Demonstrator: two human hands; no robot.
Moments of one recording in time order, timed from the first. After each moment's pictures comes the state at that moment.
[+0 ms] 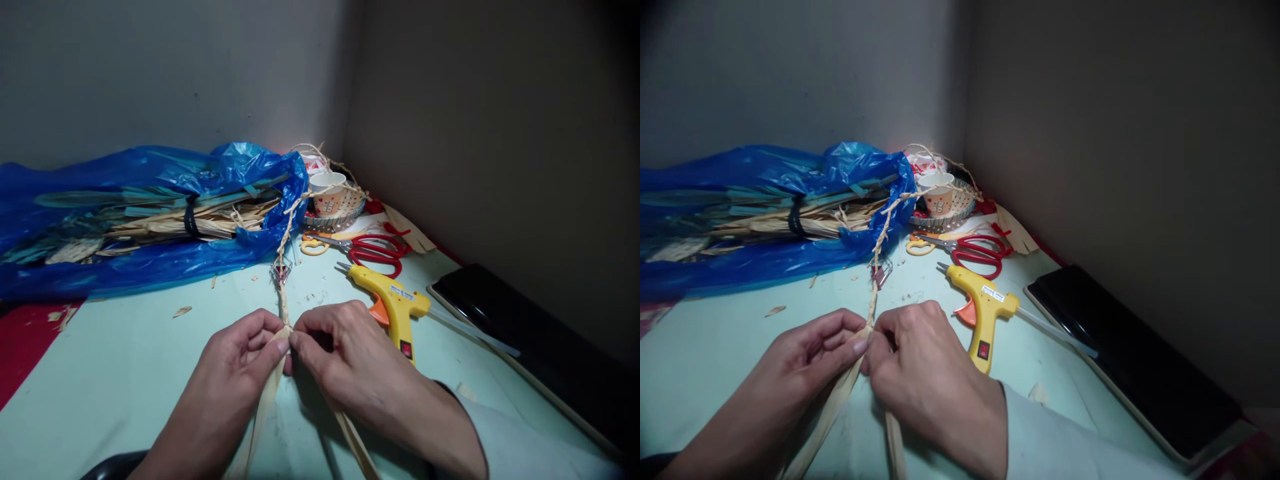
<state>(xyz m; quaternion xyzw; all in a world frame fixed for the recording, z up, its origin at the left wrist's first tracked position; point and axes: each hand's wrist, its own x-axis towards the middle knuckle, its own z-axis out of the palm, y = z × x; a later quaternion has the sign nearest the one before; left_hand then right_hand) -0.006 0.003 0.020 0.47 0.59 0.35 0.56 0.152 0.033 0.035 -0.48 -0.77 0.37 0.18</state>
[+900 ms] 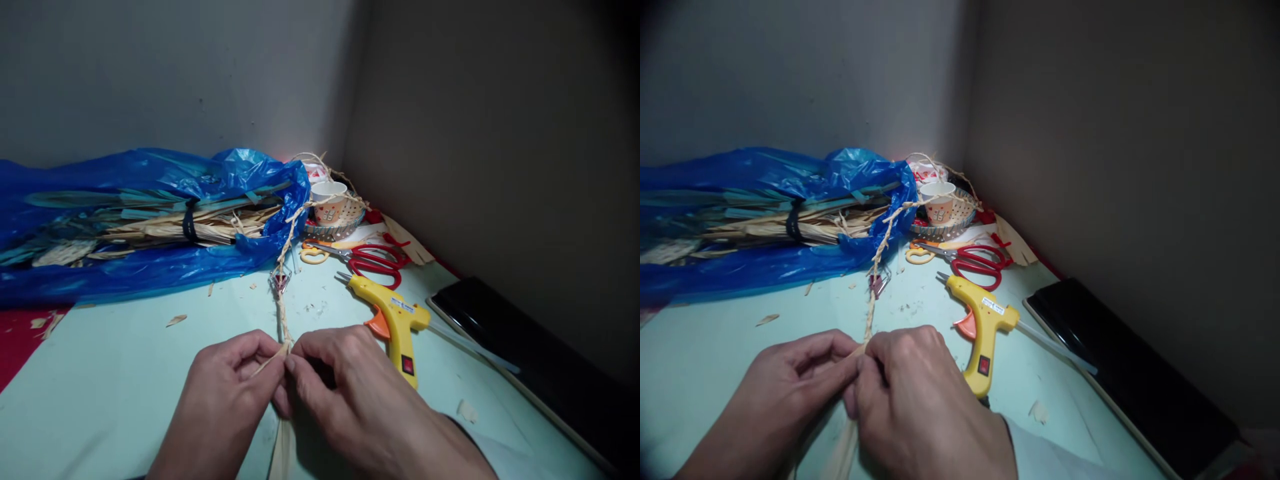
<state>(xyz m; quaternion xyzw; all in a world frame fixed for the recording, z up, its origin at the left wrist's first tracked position) 0.007 0.000 0.033 0.42 0.65 0.35 0.53 0.149 0.021 0.046 -0.50 -0.77 0.38 0.13</state>
